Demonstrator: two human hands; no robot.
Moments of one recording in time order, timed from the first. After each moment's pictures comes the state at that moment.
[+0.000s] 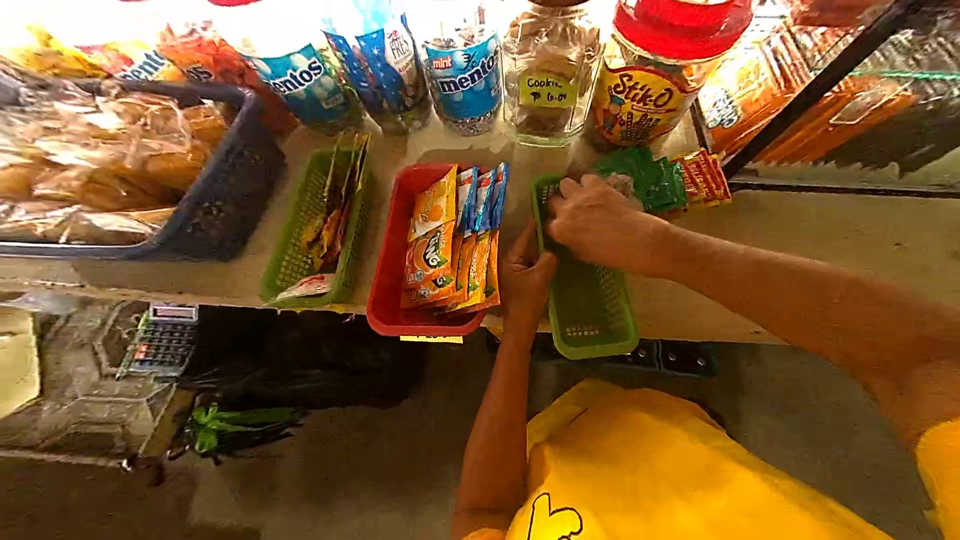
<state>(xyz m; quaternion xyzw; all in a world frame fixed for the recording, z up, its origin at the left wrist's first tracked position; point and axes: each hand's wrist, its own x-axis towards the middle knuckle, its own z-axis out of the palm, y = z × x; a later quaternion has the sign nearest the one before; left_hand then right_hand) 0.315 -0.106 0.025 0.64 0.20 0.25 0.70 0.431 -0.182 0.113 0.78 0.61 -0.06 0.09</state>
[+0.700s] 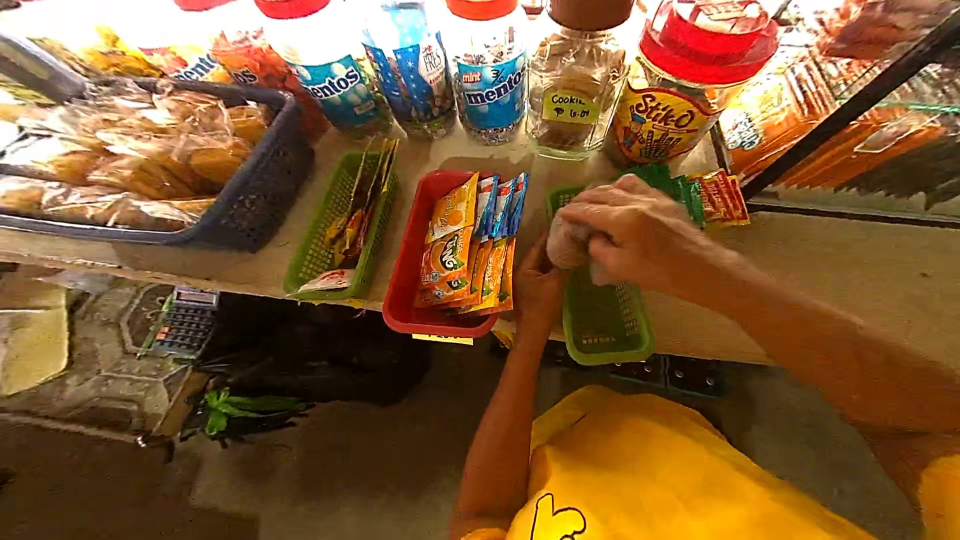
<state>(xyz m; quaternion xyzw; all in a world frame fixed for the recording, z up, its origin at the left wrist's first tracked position) 0.317 -0.109 0.030 0.63 0.23 0.27 0.69 0.417 -0.216 0.131 0.79 0.57 0.01 -0.21</state>
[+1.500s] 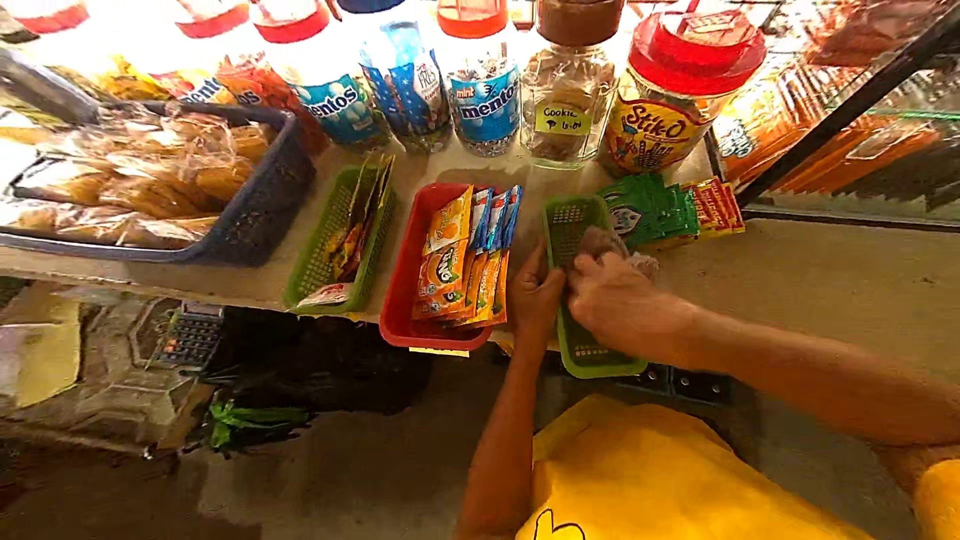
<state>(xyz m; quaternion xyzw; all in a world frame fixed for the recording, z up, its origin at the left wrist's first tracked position) 0.321 -0.112 0.036 0.64 0.28 0.24 0.68 0.382 -0.209 0.130 0.76 0.60 -0.19 0.11</state>
